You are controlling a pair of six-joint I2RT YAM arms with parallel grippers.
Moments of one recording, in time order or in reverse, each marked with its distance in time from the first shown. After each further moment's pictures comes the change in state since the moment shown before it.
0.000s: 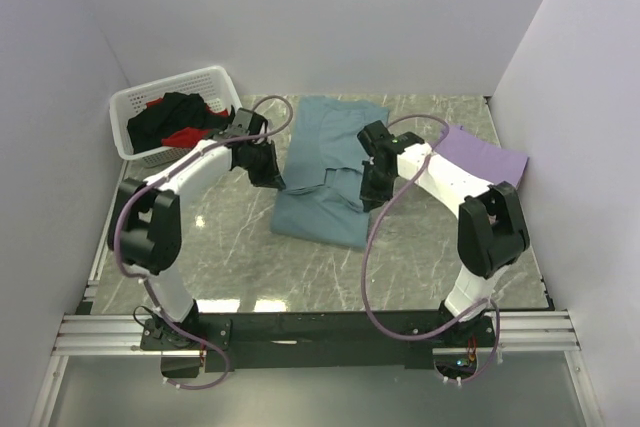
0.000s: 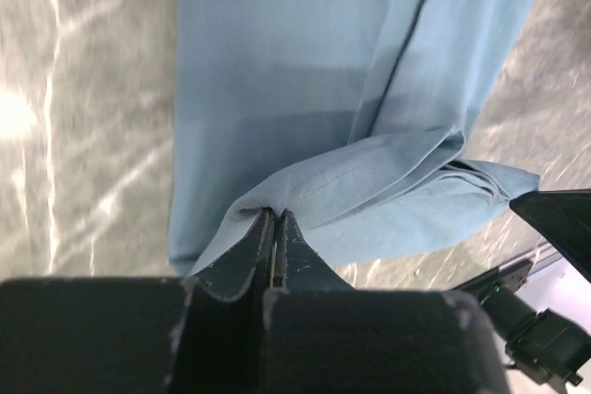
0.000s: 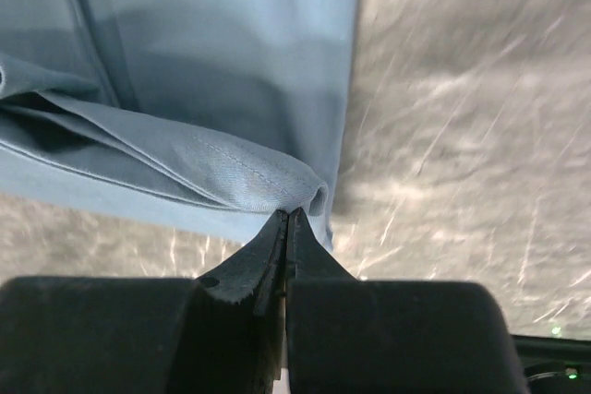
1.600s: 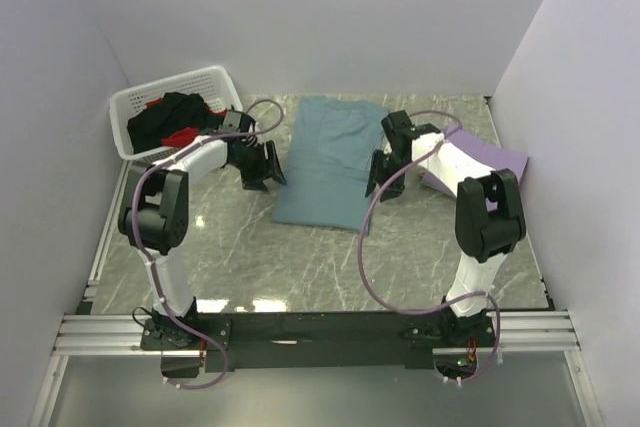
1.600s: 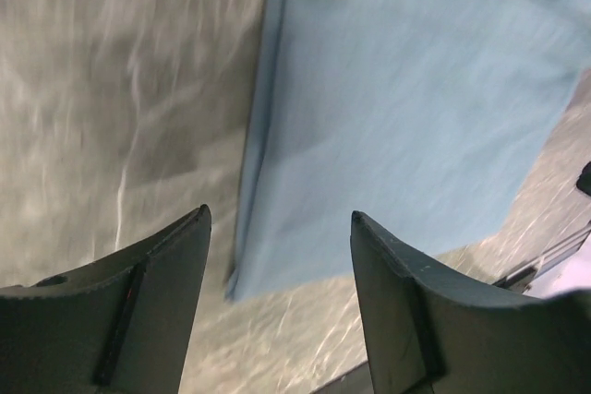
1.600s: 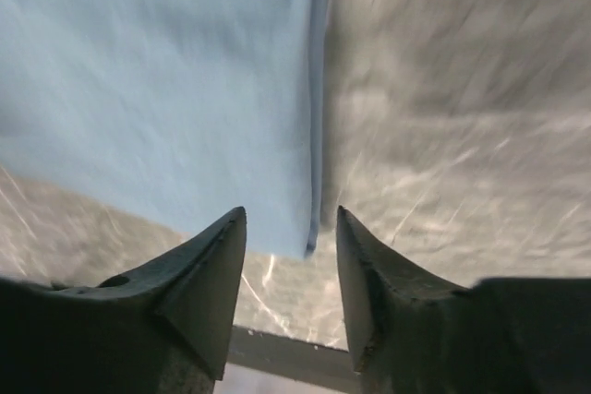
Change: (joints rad) left arm 0.111 0.192 0.072 0.064 0.103 0.087; right arm -0.194 0.142 0.106 0.059 -0.156 -0.133
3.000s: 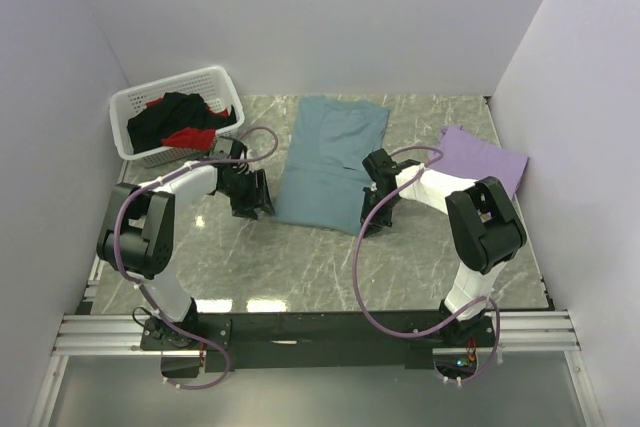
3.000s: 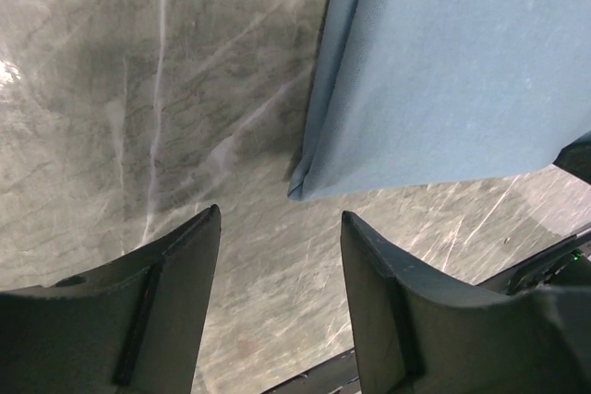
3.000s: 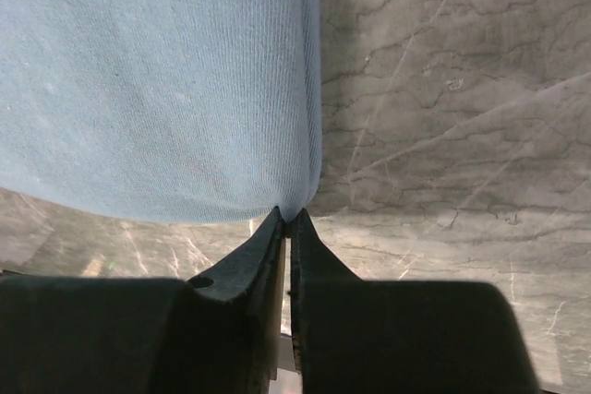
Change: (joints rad) left arm 0.000 -0.225 -0.346 0.025 -0.027 0.064; right arm 0.164 -0.097 -0.376 0.192 -0.016 0.162
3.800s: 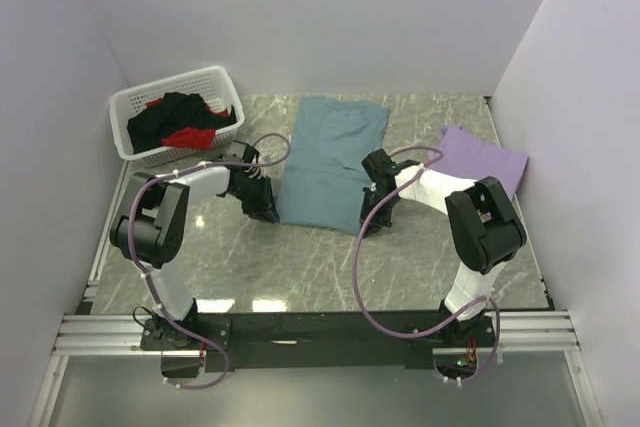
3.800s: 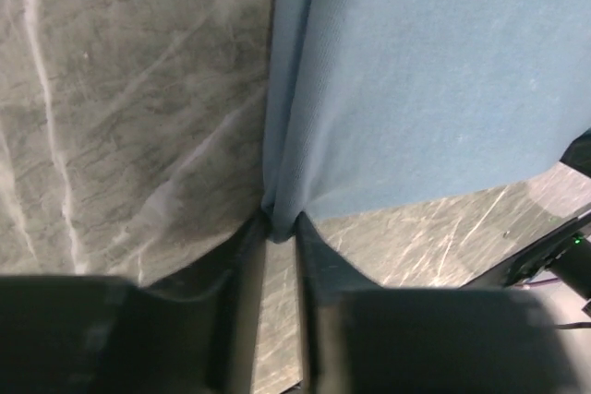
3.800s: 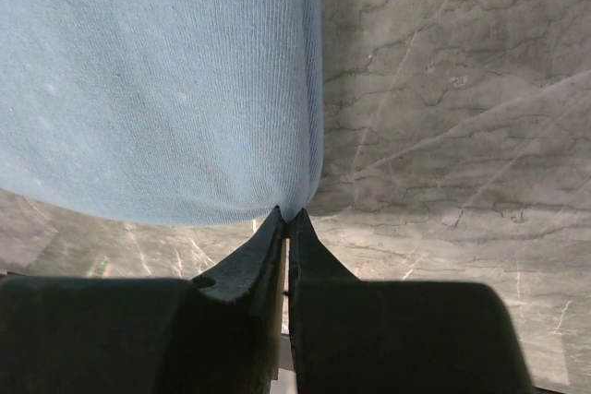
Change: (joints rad) left arm -0.057 0.092 0.009 0.058 0.051 -0.014; right arm 0.006 0.000 0.000 0.001 0.001 0.016
